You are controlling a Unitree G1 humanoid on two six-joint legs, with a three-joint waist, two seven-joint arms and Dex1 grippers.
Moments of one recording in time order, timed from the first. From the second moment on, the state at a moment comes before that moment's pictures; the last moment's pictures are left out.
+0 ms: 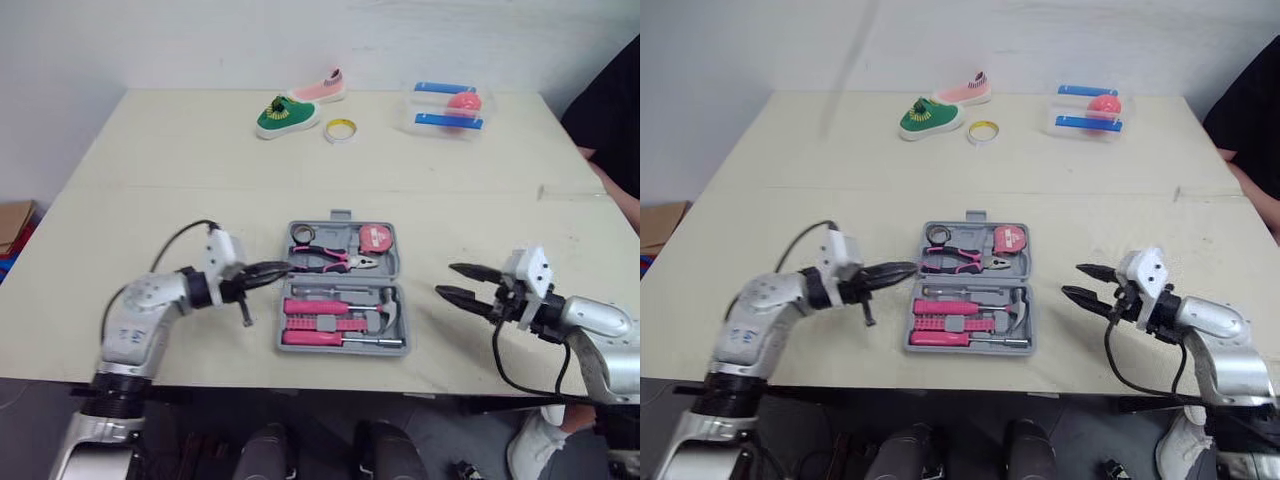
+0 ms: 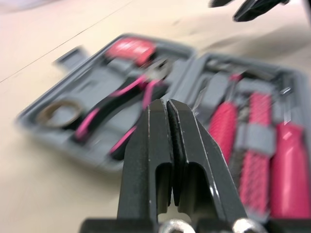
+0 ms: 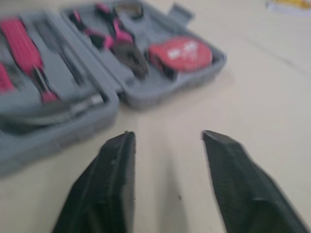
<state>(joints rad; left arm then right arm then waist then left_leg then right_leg) -0.34 0.60 0.05 0.05 -0.35 0.18 -0.95 -0.22 -0.73 -0.09 0.17 0.32 0.04 1.06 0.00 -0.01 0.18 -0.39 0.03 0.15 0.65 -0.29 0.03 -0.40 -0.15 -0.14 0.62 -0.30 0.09</state>
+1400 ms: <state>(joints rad) -0.38 0.55 0.12 0.27 -0.27 0.27 -0.78 -0.54 -0.63 0.01 0.45 0.16 0.10 1.00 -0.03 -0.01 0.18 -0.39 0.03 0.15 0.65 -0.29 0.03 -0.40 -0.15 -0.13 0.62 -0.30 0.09</state>
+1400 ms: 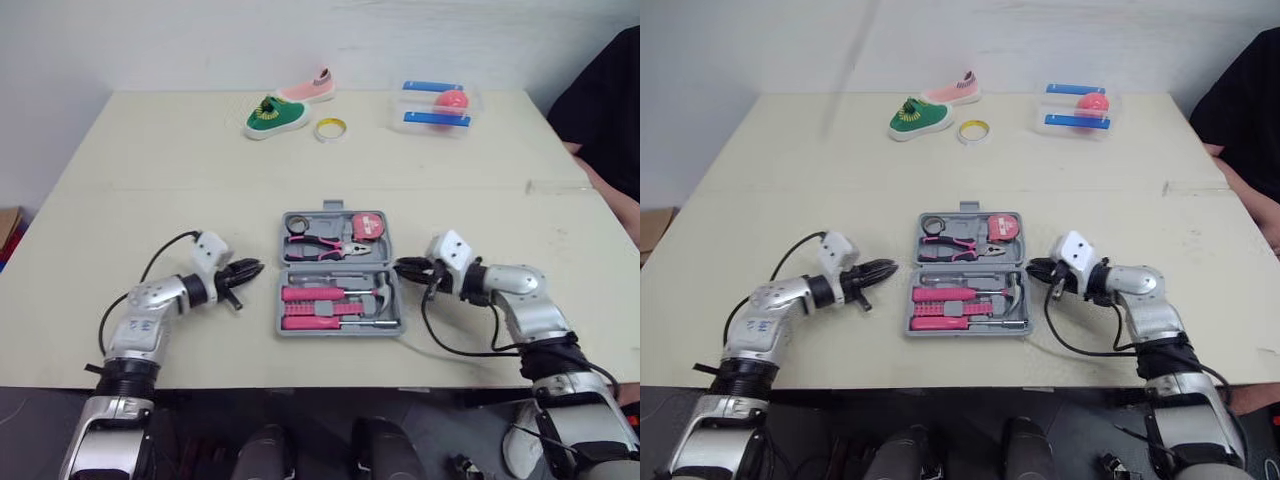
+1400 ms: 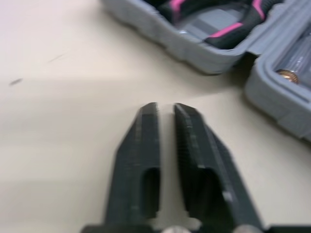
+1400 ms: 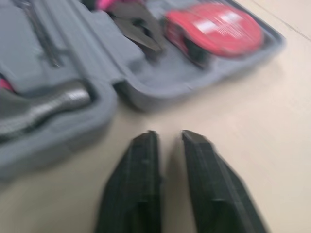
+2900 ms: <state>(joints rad) -0.86 0.41 -0.01 0.31 -0.28 1.06 -0.44 -1.12 -0.48 0.14 0.56 0.24 1.29 0.59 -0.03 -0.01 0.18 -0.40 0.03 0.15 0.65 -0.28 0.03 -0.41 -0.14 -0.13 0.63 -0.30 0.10</state>
